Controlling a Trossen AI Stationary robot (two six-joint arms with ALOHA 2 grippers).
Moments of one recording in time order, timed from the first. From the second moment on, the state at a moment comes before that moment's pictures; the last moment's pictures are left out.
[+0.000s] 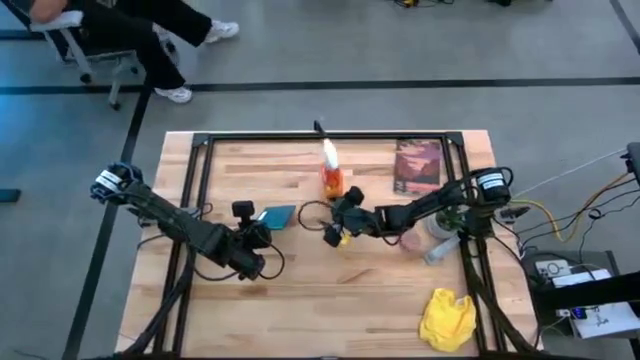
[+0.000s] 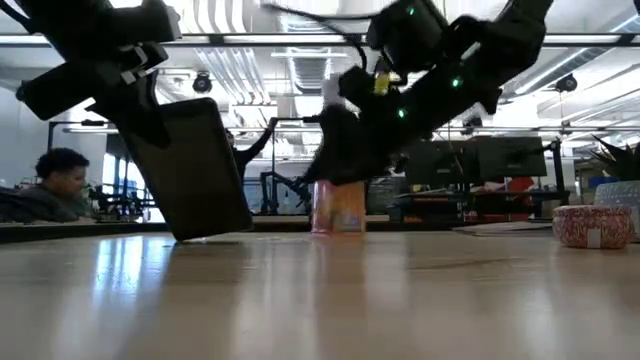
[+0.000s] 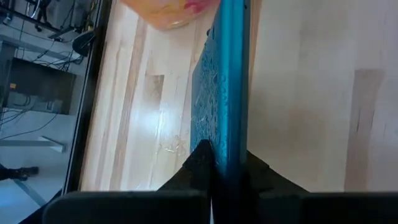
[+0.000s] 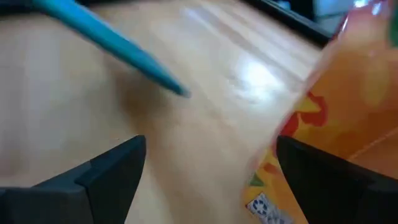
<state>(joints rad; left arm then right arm) -0.50 1.38 0.90 -0.92 -0.73 -0.49 0.03 1.83 0.88 0.39 0.56 0.24</state>
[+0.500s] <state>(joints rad) -0.50 1.38 0.90 -0.92 -0.73 -0.49 0.02 1.69 0.87 -0.01 0.43 0.17</state>
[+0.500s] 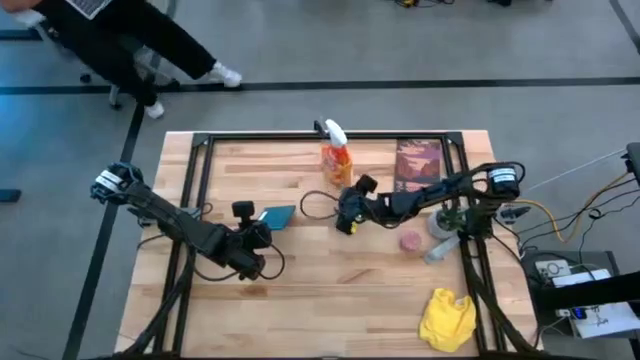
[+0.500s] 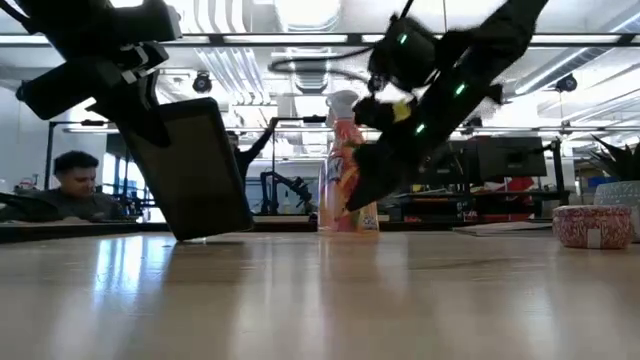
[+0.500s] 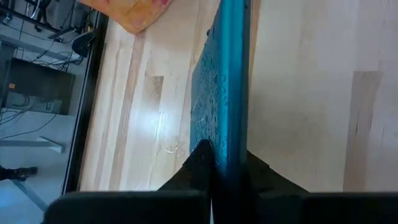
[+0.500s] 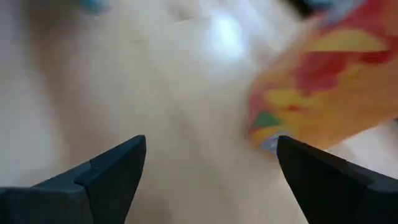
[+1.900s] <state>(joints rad) -0.50 1.39 0.90 -0.86 -0.80 -0.64 0.83 1.42 0.87 -0.80 -0.48 1.67</state>
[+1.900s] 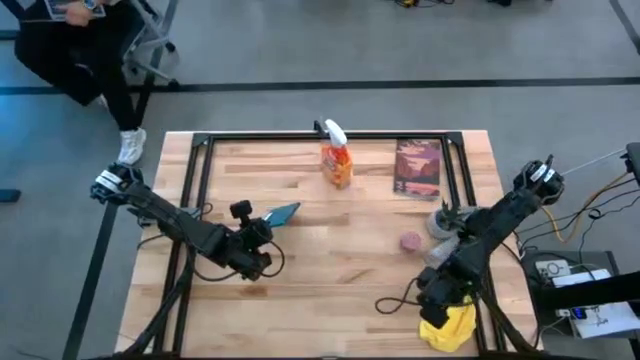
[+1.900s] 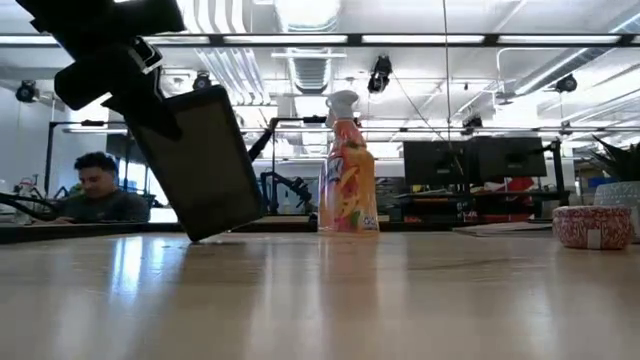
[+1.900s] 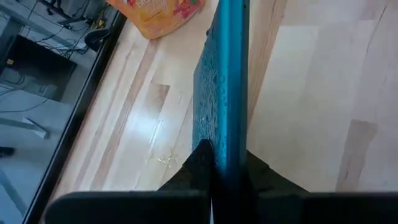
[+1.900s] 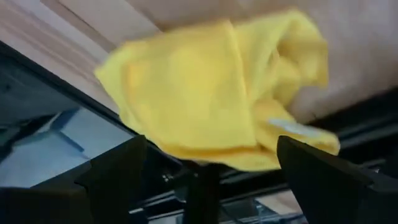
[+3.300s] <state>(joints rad) -0.50 1.39 0.90 -0.83 -0.83 -0.63 0.35 1.74 1.18 -0.48 0.00 0.77</state>
